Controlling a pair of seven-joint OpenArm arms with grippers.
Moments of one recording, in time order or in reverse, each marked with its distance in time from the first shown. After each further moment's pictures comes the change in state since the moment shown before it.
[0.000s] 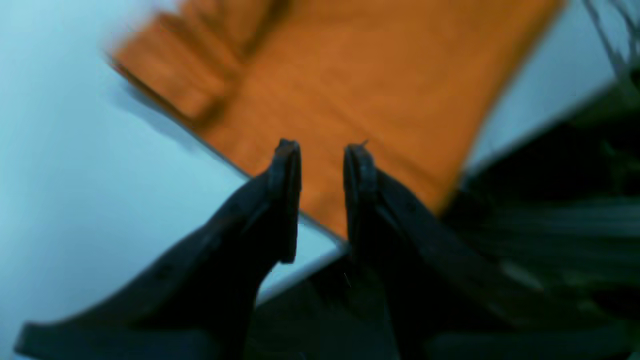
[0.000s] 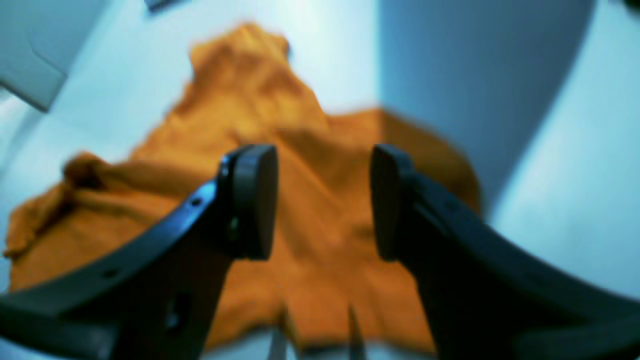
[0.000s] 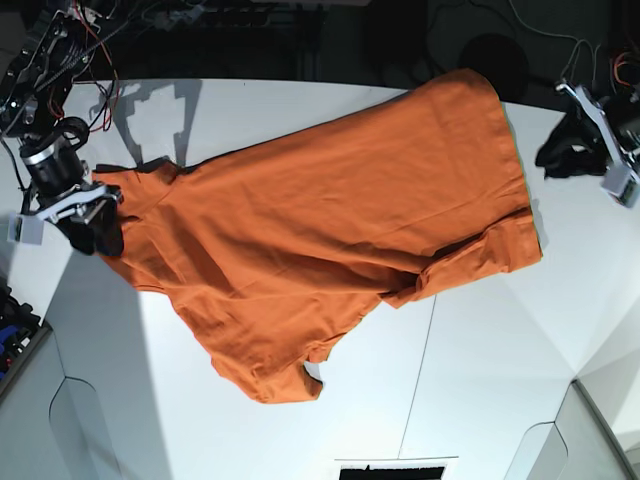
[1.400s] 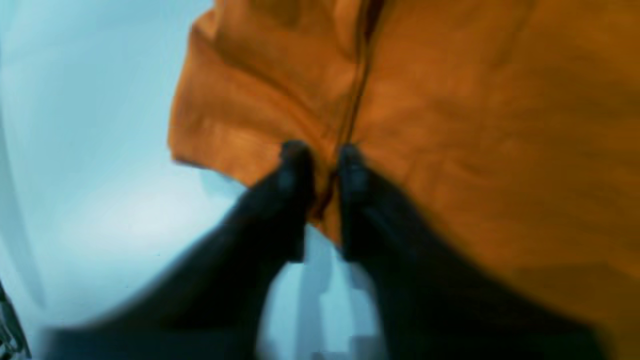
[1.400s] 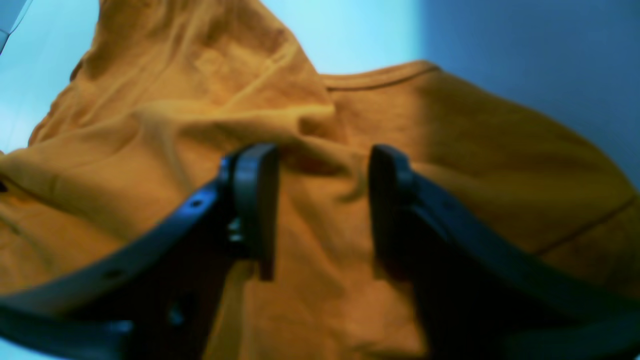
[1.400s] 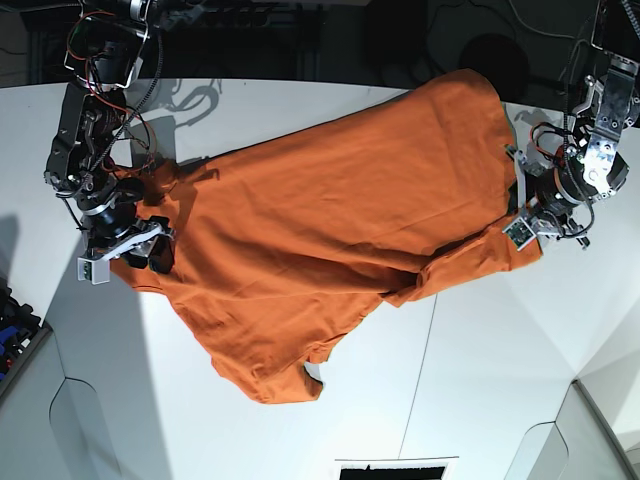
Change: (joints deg) left arm -28.6 0.1 40.5 -22.8 56.1 10.9 -19.3; right arm 13.7 0.6 -11.6 -29.7 -18.0 -2.8 12.0
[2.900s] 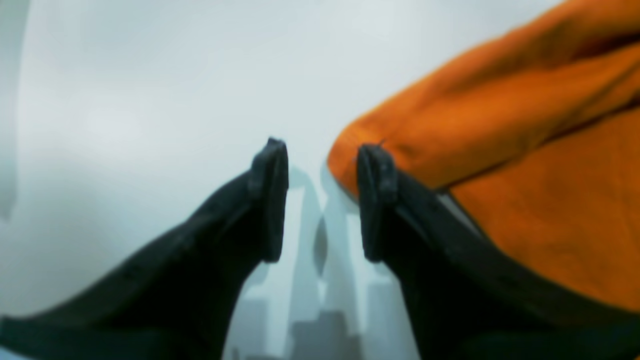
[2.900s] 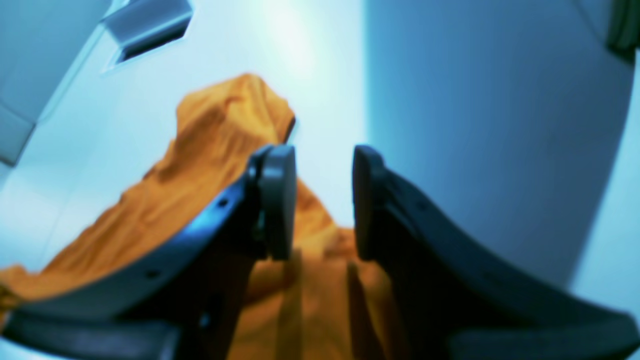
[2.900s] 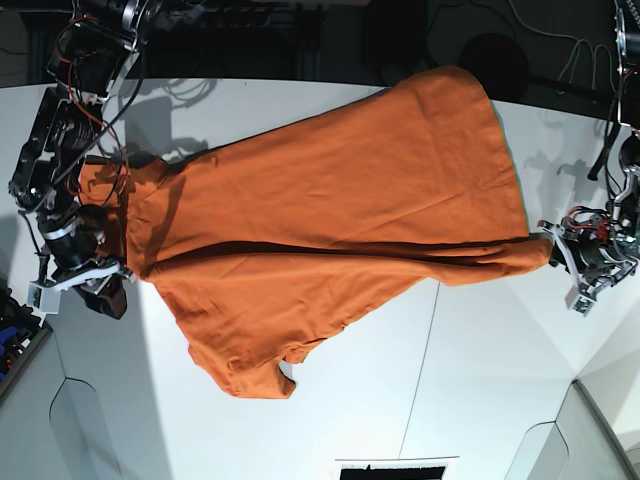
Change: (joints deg) left arm -18.4 -4.3 0.0 -20.2 -22.3 5.1 10.4; right arm 3.0 1.0 5.1 9.3 7.5 -2.7 -2.4
